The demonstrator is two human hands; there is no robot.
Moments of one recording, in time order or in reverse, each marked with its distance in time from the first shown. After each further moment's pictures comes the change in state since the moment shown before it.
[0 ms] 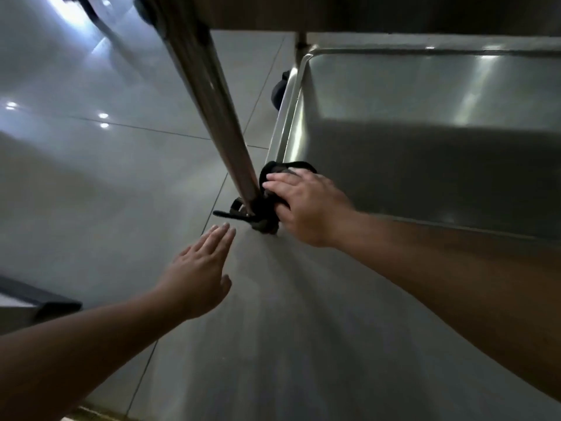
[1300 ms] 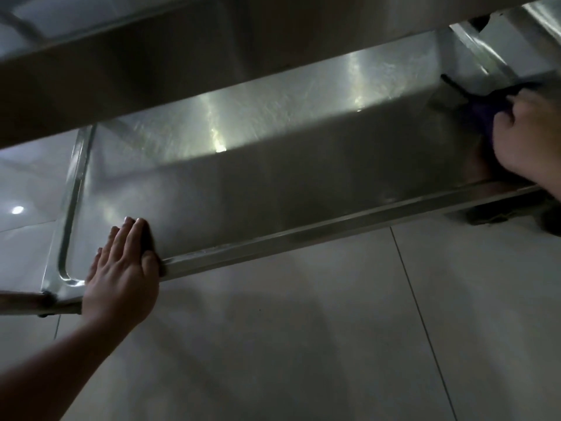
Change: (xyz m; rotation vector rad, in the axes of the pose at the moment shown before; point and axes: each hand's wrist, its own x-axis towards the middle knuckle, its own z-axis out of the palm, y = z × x) left_hand 0.101 0.228 -0.046 -0.128 0.353 -0.022; right_hand -0.391 0.562 -0.127 0.006 0.730 1.121
